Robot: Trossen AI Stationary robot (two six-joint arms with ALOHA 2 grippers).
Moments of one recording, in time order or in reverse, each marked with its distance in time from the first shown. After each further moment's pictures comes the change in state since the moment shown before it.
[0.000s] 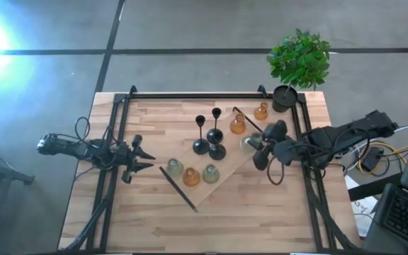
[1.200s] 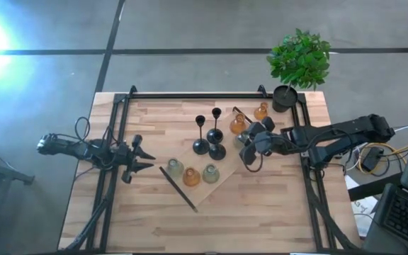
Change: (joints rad) left arm 0.000 0.001 0.001 -0.003 0.000 0.000; right arm -0.215 0.119 -0.102 0.175 -0.155 -0.211
